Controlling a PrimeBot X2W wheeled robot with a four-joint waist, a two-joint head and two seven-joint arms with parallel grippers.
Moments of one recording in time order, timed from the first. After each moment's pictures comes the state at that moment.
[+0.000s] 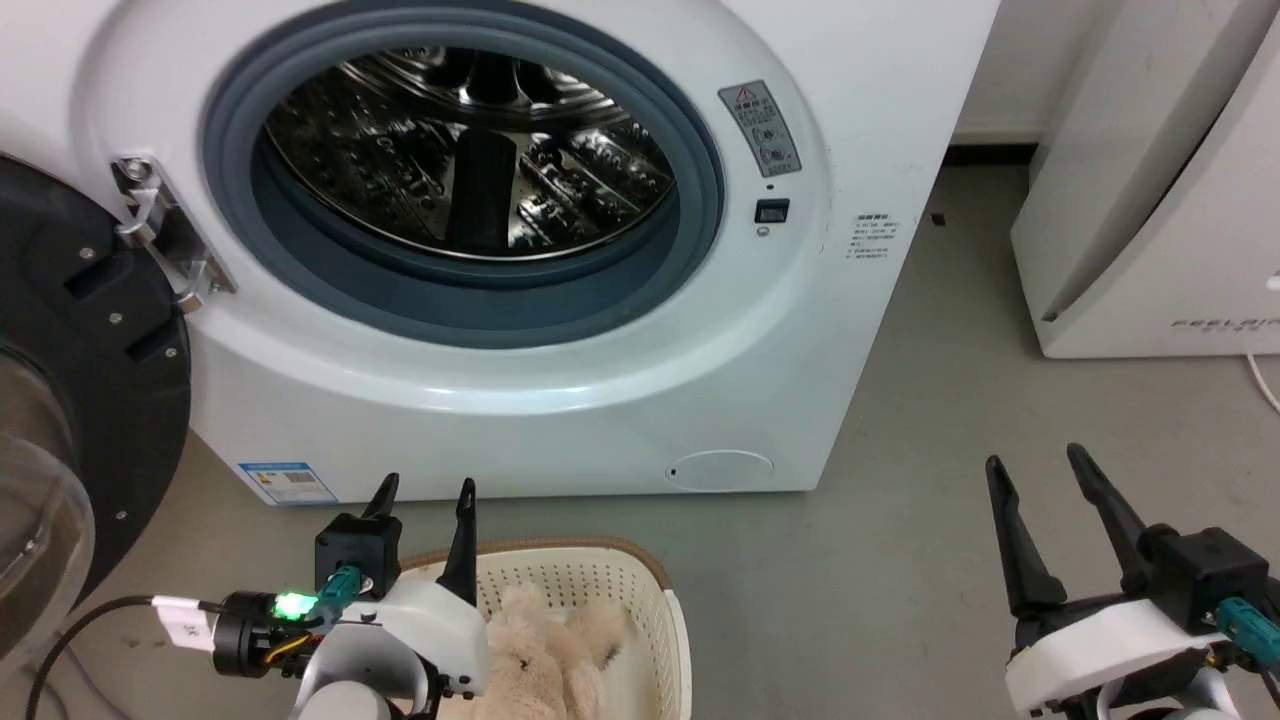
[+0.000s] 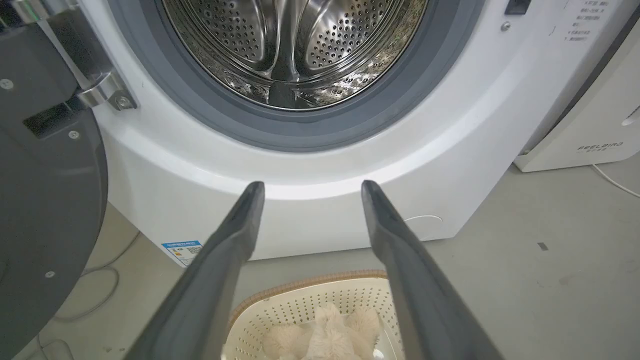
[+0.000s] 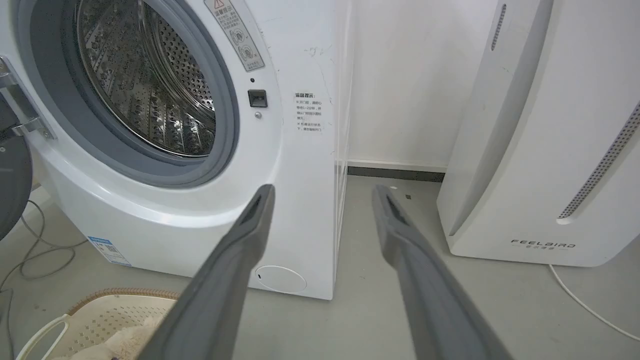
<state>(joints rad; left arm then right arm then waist) -0.14 0.05 -0.05 0.25 -0.02 0.00 -0.06 -0.02 -0.05 -0.05 -0.03 0.07 0.13 -0.06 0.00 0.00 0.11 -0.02</state>
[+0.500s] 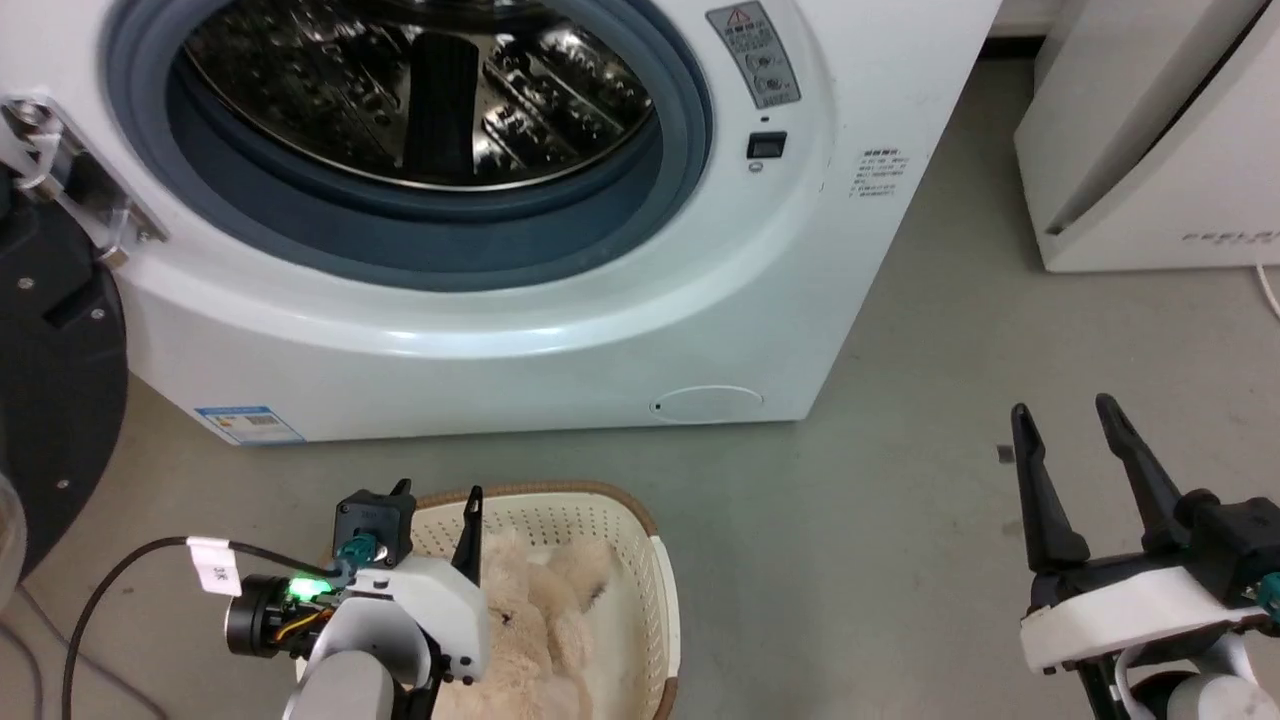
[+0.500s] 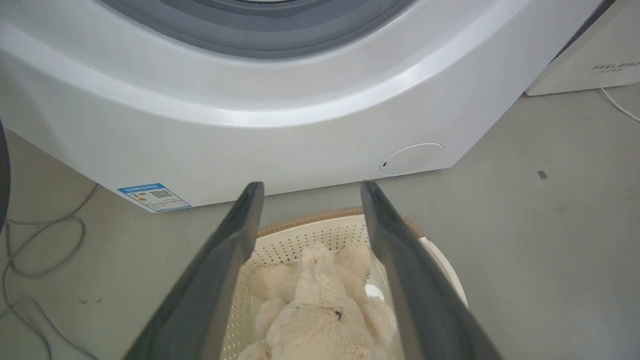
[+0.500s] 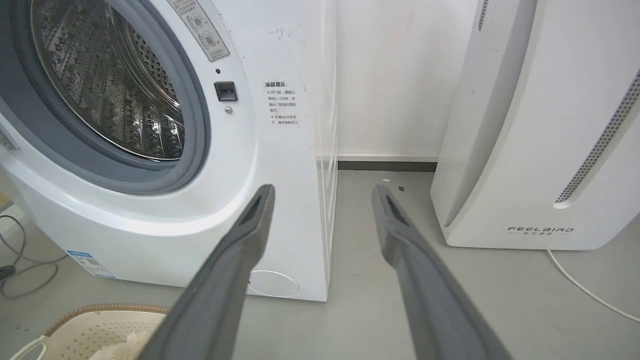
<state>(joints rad) -0.25 0.08 -0.08 0.45 -0.05 -0.02 -0.03 -0.07 -0.05 -0.06 -0.05 0.11 0.13 -0.09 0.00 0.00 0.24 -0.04</state>
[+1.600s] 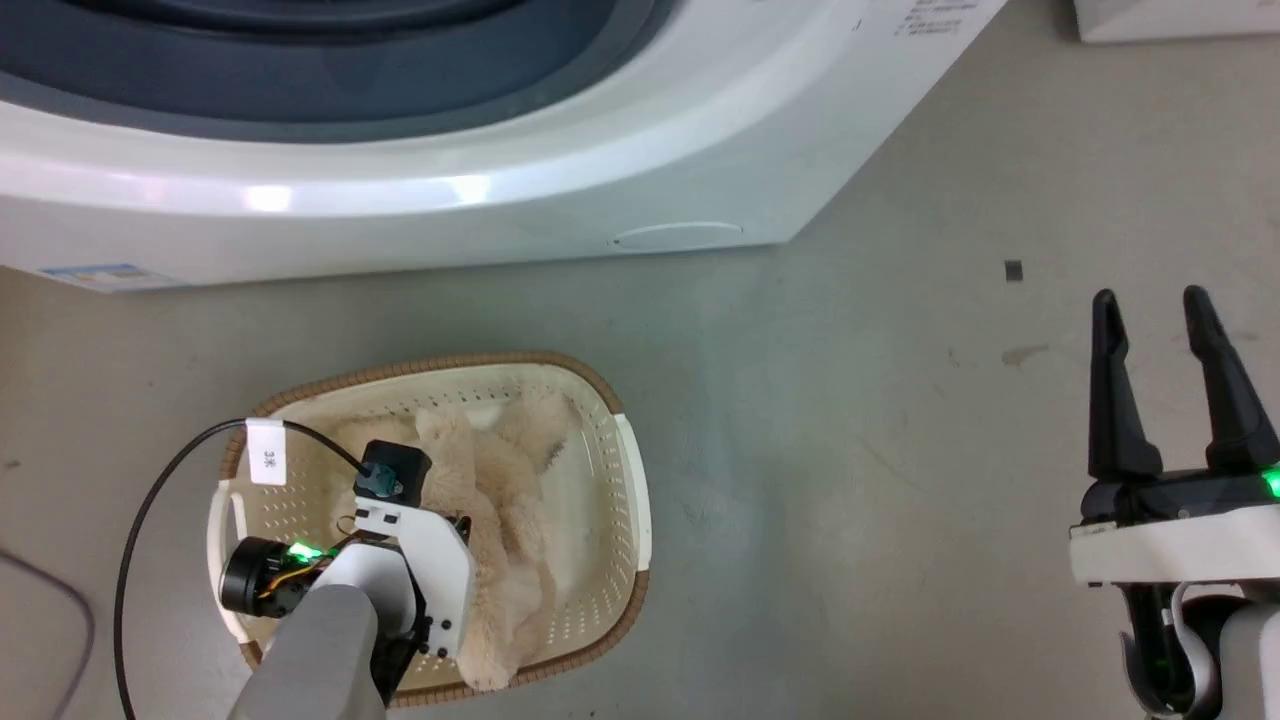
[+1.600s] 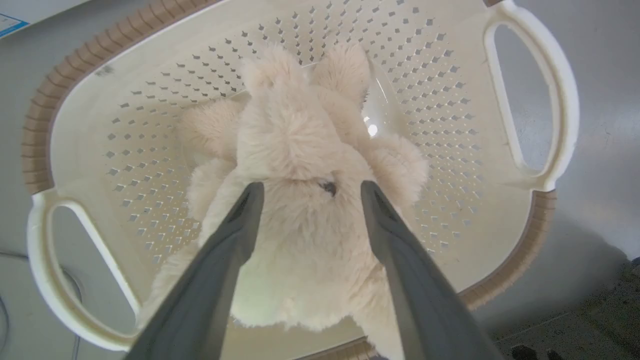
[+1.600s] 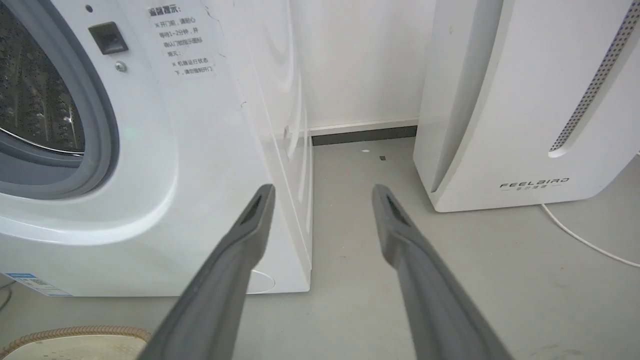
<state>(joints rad) -0.47 0.16 -0.19 0.79 -0.10 -0.07 0.21 -0.18 -0.05 -0.11 -0.10 0.20 0.13 -0.15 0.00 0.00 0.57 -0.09</state>
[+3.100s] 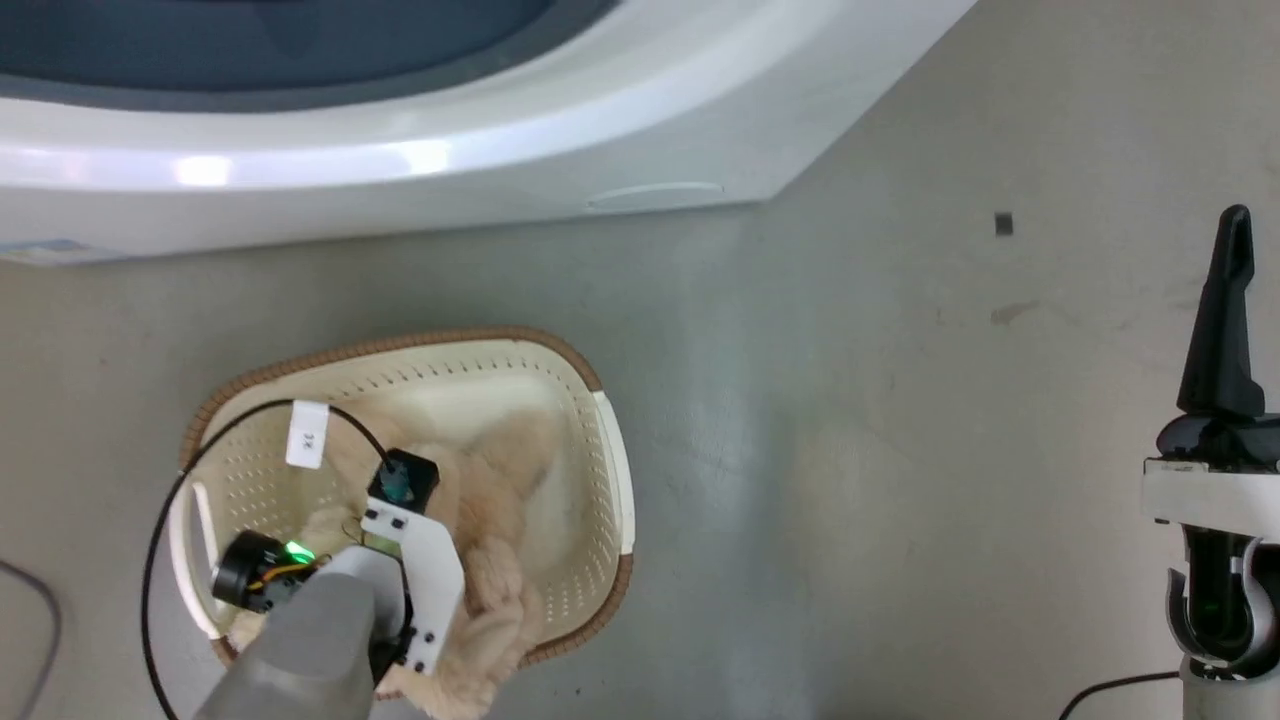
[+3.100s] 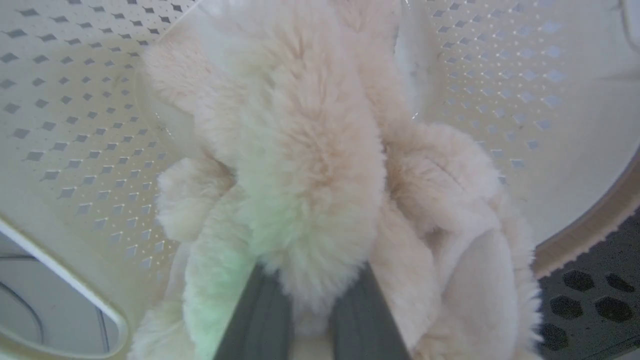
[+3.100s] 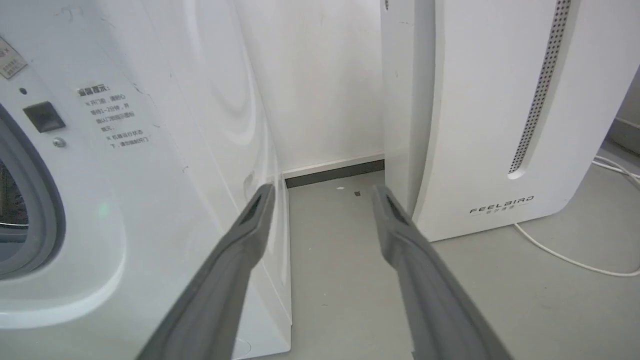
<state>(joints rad) -0.70 0.18 -0.49 1.24 -0.21 -0.12 0.12 -0.27 -0.05 -0.18 -0.10 0.30 0.13 -0.25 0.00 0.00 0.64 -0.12</state>
